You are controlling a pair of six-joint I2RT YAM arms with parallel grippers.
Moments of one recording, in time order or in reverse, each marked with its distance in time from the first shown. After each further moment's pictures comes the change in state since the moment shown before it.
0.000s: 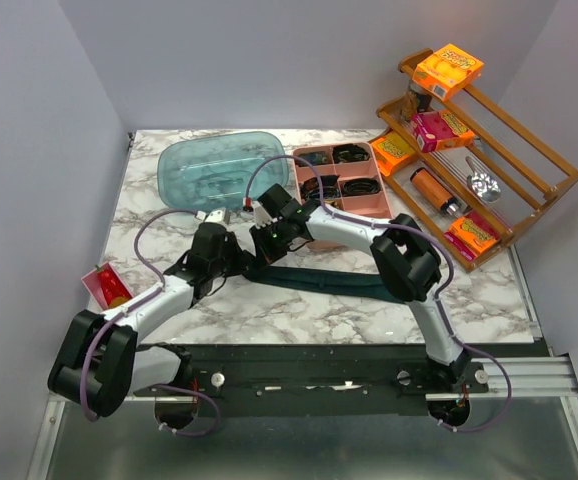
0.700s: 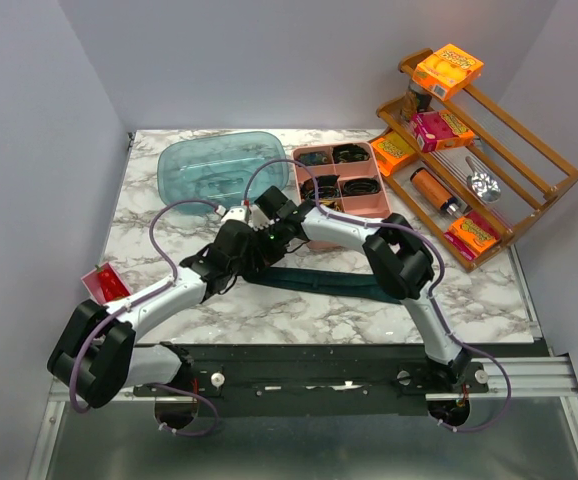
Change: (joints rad) left arm -0.200 0.043 0.147 -0.212 -0.288 0.078; right arm 0.002 0.064 0.044 -0.009 -0.032 0.026
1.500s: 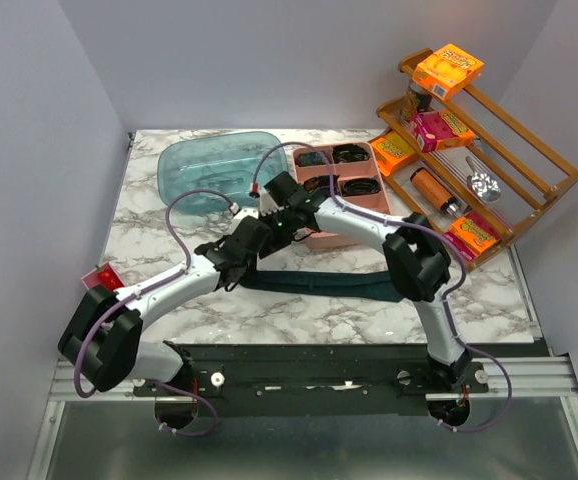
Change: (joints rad) left arm -0.080 0.090 0.156 -0.274 -0.172 0.039; right arm -0.036 -0.095 -0.010 -0.020 0.050 -0.002
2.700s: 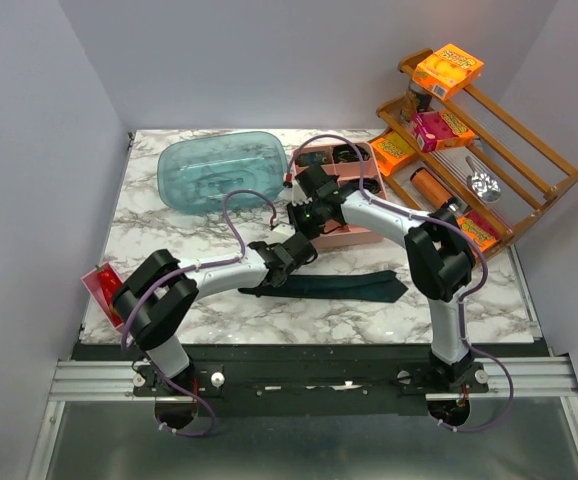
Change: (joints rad) left arm -0.224 0.327 0.189 -0.185 -0.215 -0.060; right arm -0.130 -0.134 -0.166 -0.006 0.098 -0.009
